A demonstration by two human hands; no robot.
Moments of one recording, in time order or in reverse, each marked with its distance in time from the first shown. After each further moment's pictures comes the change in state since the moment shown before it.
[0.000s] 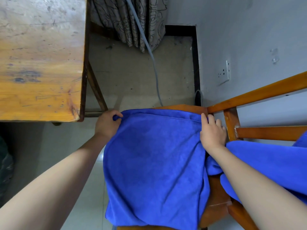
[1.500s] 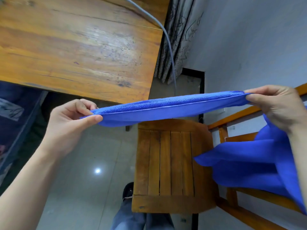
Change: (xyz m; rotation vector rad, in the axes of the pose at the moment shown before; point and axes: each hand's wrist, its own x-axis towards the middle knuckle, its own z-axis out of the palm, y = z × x) left_hand -0.208 -0.006 -0.243 -0.996 0.126 0.483; right_hand -0.126 0.028 -0.276 1.301 0.080 -0.539
